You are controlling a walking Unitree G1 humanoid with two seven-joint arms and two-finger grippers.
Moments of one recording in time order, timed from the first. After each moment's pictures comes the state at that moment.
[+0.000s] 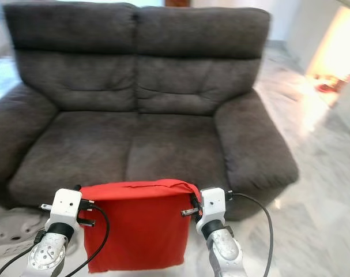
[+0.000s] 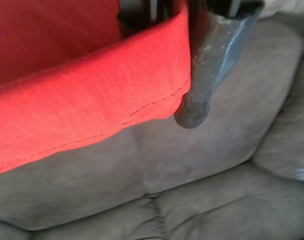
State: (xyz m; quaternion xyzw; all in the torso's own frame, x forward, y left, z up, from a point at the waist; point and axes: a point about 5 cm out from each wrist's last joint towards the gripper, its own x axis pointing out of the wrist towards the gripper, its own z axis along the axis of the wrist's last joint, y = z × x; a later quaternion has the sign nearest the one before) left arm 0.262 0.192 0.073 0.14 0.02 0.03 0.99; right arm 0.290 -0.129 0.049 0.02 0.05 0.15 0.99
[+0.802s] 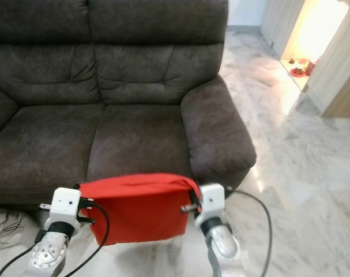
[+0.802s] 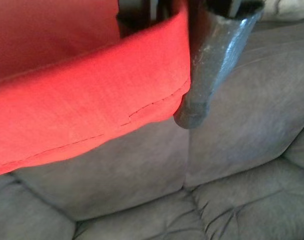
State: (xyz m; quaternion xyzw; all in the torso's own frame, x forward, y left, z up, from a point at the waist) left arm 0.263 0.189 0.074 0.13 0.01 0.04 0.99; right arm 0.291 -0.132 0.052 0.02 0.04 0.15 0.99
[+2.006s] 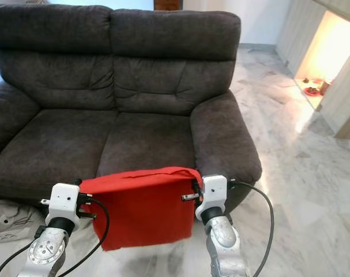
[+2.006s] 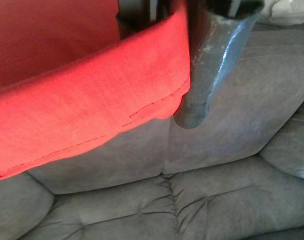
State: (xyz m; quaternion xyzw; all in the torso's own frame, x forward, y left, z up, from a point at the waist) left arm 0.267 0.191 0.086 0.11 -0.01 0.03 0.99; right arm 0.308 -0.127 0.074 0.03 0.00 0.13 0.99
